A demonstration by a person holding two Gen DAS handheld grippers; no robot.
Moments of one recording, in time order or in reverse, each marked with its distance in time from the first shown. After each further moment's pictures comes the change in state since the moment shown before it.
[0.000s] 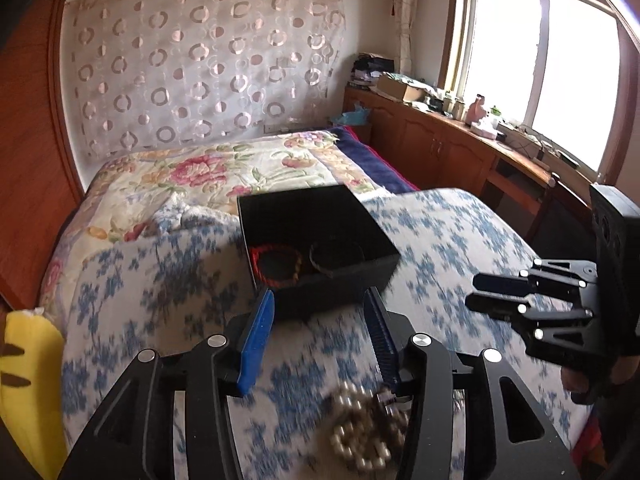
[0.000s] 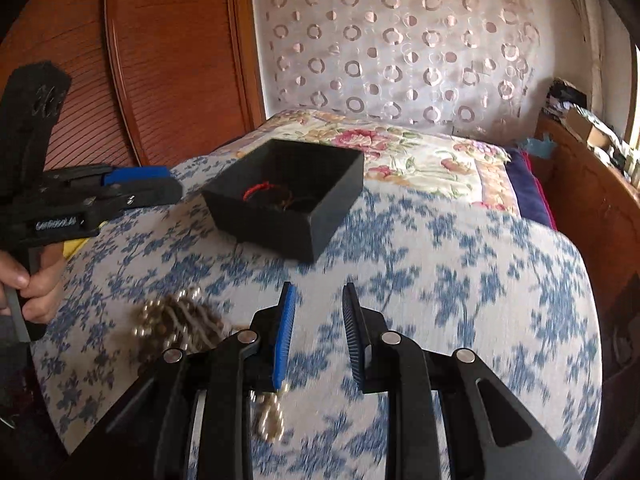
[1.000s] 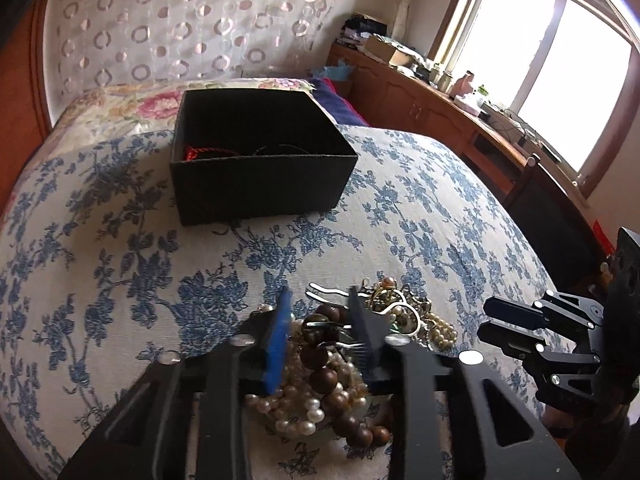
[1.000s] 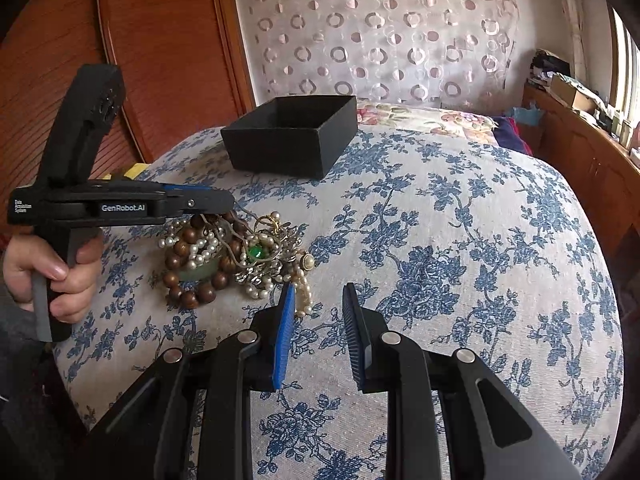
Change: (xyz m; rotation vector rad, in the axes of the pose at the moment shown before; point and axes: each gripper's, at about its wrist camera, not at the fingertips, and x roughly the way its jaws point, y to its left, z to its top) left arm 0.037 -0.022 -0.043 -0.106 0.166 -0.149; right arm -0.032 0.014 -0.073 0.077 0.030 -0.006
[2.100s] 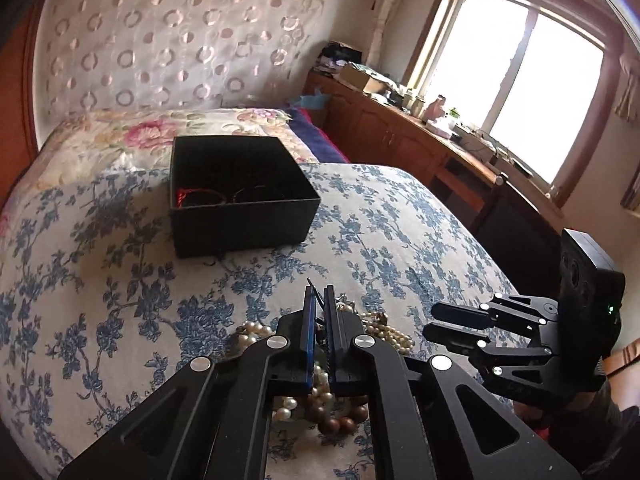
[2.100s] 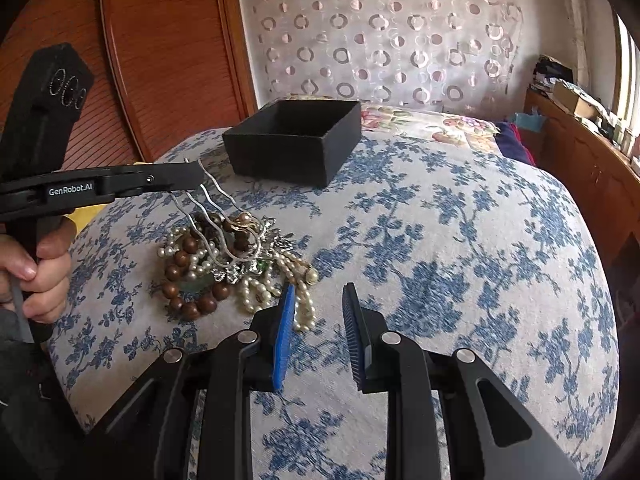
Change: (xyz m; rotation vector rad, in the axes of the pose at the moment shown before) left arm -0.038 -0.005 0.002 0.026 -0.111 -0.078; right arm 0.008 0.005 0.012 -0.027 -0.001 -0.001
